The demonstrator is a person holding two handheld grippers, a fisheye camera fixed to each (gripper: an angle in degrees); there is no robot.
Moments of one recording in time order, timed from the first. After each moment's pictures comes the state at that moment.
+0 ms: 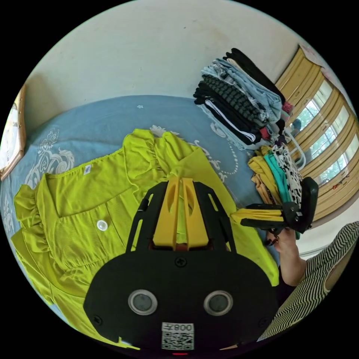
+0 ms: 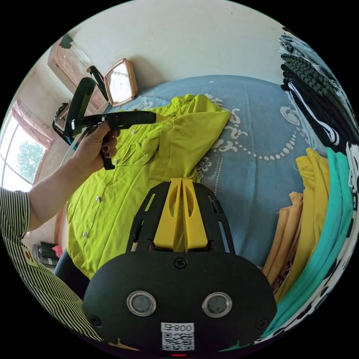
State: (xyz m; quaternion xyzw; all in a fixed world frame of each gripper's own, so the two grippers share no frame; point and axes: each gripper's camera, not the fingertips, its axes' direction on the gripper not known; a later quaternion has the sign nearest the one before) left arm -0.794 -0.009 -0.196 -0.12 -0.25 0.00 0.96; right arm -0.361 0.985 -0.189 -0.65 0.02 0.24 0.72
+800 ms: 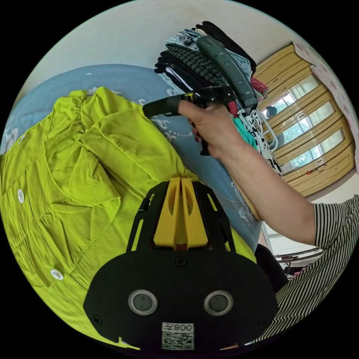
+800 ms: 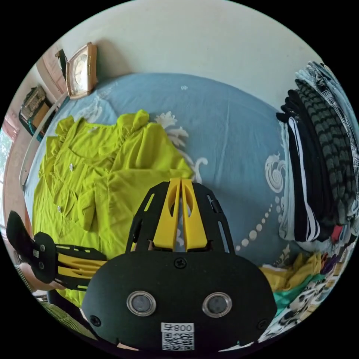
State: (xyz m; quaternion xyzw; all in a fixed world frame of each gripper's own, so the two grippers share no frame) left arm -0.627 -0.013 -0.224 -0.19 -0.13 -0.02 0.97; right arm -0.364 1.060 0.058 -0.71 0.09 0.13 0.68
